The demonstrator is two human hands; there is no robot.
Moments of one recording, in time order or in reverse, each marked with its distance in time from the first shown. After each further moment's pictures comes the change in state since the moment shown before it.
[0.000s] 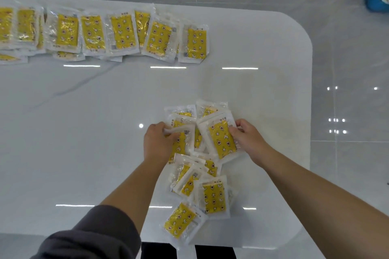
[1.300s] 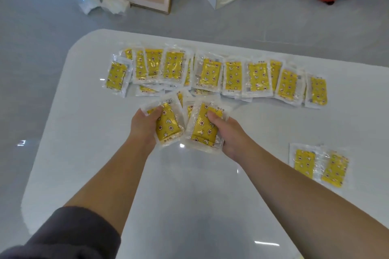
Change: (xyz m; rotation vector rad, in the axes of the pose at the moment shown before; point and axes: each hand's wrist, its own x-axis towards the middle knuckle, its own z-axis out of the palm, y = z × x) left_hand 0.179 -0.163 -0.341 -1.039 -0.017 -0.303; right_hand 0.012 -0.224 0.389 0.529 -0.162 0.074
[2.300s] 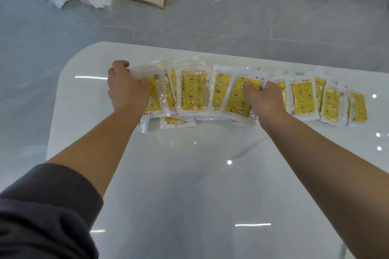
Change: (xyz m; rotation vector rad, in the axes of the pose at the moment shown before) left_hand 0.182 0.139 -0.034 0.836 0.229 0.553; right_hand 0.115 -0.103 0.085 -0.595 0.678 -0.353
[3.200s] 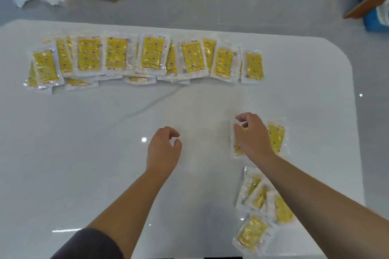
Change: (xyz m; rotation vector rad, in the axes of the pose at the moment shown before) left_hand -0.380 0.071 0.168 0.056 -0.419 0.093; right_hand -0.026 0.257 -0.260 -0.324 -0.133 -0.249
